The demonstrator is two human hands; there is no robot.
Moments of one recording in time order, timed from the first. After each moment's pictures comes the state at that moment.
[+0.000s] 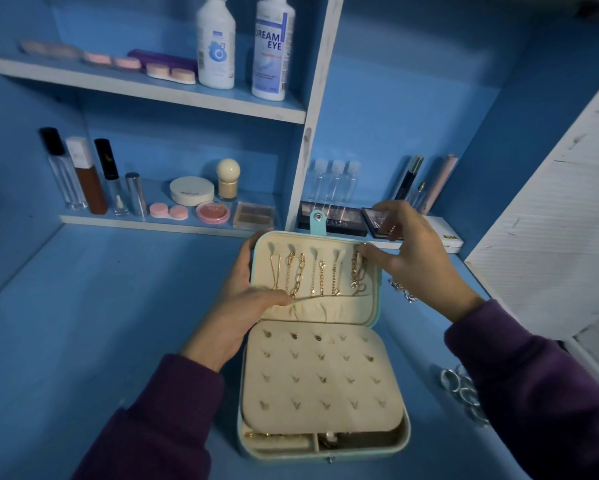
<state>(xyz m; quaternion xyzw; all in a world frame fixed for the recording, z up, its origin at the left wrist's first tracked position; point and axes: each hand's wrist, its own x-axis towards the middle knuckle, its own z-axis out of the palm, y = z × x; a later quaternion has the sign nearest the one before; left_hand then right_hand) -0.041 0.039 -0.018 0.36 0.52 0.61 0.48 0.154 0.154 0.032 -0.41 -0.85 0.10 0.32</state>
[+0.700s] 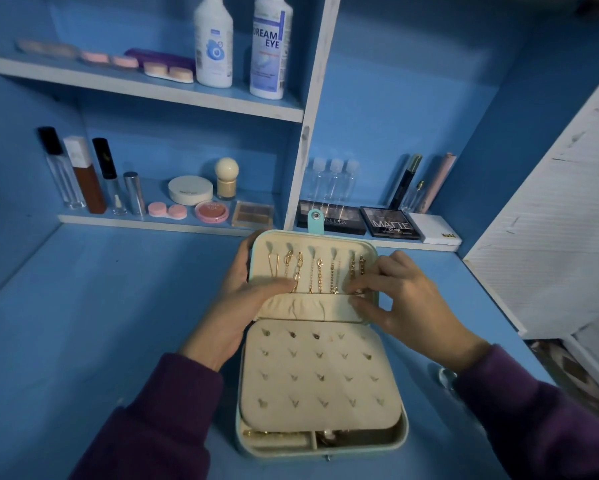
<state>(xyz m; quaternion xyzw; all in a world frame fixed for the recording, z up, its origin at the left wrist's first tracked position) -0.040 0.039 -0.019 0.35 0.49 0.63 0.49 0.173 0.124 -0.002 -0.29 -0.92 -0.01 0.26</state>
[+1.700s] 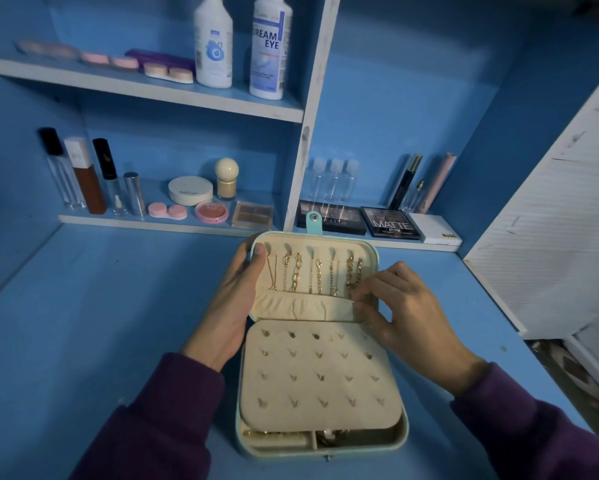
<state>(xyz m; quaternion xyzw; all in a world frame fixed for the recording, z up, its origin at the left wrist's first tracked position) -0.043 0.042 -0.025 0.33 0.46 0.65 0.51 0.174 0.104 -0.008 -0.31 -0.91 -0.02 0.27</state>
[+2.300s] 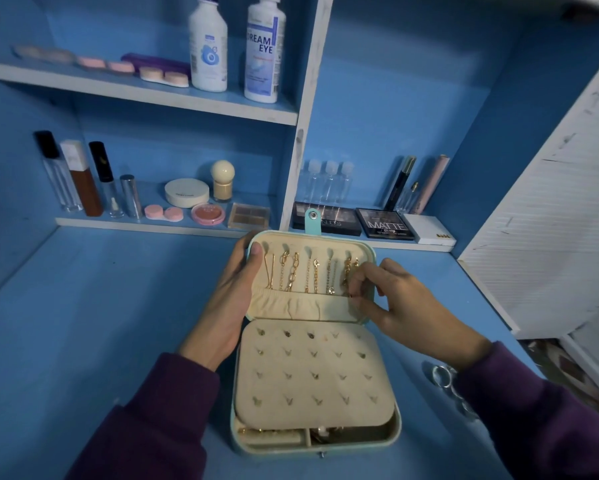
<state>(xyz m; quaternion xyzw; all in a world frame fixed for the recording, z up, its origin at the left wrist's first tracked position) -0.039 0.041 -0.020 0.35 0.44 0.66 0.50 0.175 0.113 0.013 -0.32 -0.92 0.12 0.18</state>
